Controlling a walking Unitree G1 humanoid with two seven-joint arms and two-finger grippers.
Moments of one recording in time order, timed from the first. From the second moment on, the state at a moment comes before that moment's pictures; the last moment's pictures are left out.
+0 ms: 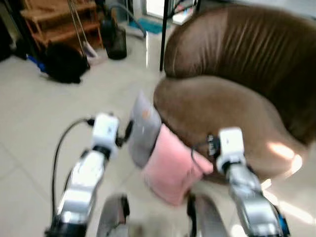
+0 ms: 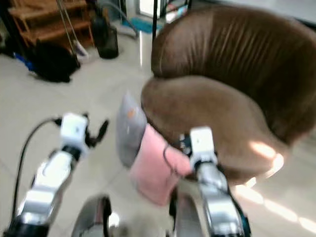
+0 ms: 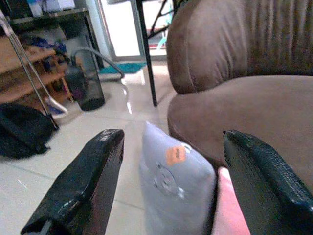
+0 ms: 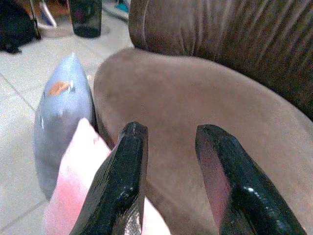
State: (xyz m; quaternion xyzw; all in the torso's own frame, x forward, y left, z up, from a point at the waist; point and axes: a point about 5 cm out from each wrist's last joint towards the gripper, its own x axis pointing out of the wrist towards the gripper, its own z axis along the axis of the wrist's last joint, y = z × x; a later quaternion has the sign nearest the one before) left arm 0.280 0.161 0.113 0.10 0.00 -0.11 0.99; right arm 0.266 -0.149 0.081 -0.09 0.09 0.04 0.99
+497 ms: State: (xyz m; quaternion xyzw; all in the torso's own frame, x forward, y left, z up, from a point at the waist) left arm 0.280 0.144 0.111 0.09 0.00 -0.13 0.99; right arm 0.262 -0.165 0.075 -0.10 0.11 0.01 0.99
